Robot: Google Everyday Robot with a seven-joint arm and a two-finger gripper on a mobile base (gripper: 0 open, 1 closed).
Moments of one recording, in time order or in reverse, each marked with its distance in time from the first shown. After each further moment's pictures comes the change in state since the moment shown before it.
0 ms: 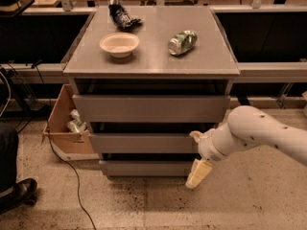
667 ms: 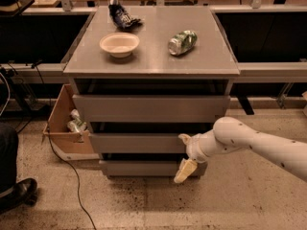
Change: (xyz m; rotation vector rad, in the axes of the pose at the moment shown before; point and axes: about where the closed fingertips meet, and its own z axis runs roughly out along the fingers) arm 0.012 -0.043 0.101 -0.004 -0.118 -0.009
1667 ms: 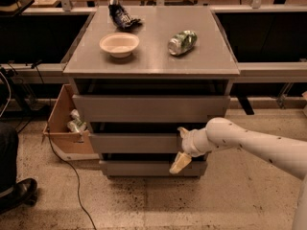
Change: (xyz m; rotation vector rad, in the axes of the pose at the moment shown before) arm 0.005 -0.043 0.022 0.128 0.021 -0.014
